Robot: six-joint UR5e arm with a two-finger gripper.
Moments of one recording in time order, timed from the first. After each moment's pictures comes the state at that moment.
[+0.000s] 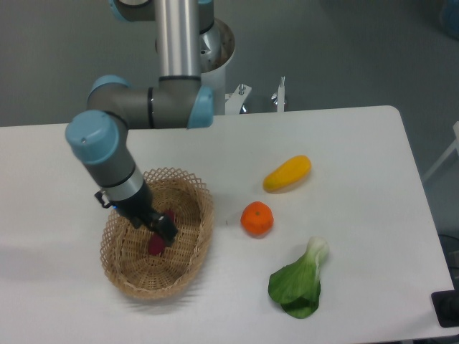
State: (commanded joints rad) arm 2.13 -1.90 -1.72 -0.76 1.74 0.67
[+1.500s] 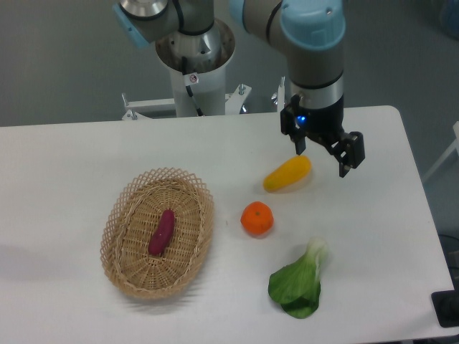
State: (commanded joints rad) arm 2.59 -1.73 -1.54 -1.18 1.63 1.38
